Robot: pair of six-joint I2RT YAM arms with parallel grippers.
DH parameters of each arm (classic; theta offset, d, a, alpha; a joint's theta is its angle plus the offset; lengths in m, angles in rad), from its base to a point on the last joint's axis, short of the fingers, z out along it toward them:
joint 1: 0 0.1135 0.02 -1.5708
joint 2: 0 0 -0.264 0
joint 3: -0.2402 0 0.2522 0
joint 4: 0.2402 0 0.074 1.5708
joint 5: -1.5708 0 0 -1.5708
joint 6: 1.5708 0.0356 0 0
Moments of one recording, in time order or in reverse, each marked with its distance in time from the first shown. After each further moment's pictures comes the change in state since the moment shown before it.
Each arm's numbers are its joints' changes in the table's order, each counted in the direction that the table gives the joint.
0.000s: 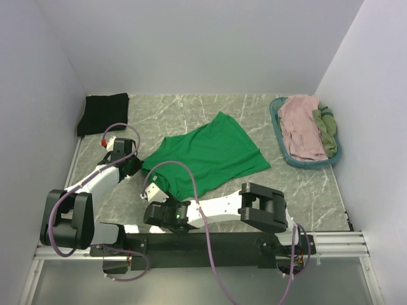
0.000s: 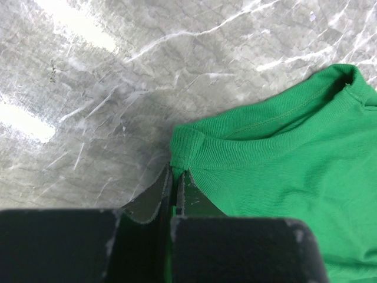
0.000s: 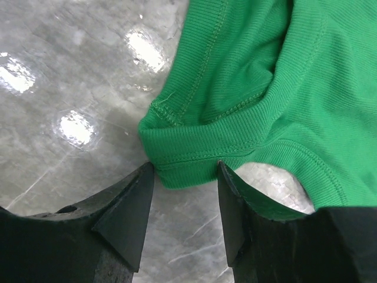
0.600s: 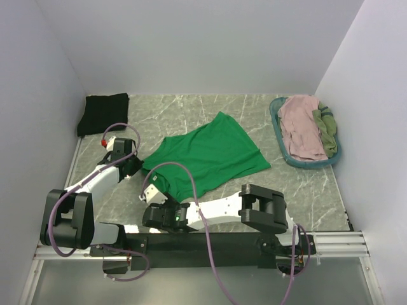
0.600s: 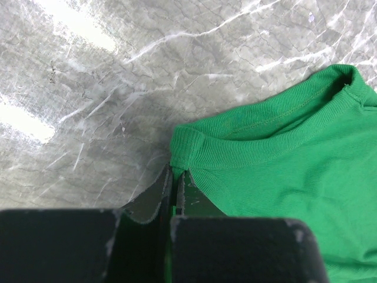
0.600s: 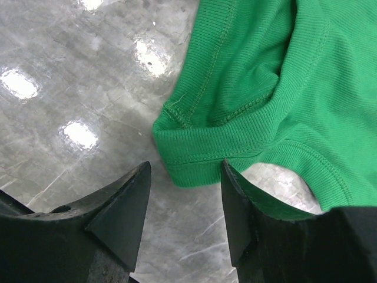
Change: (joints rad) left arm 0.000 0.001 -0.005 0.003 0.000 0.000; right arm 0.020 0.001 -0.010 -0.011 -0.019 0.015
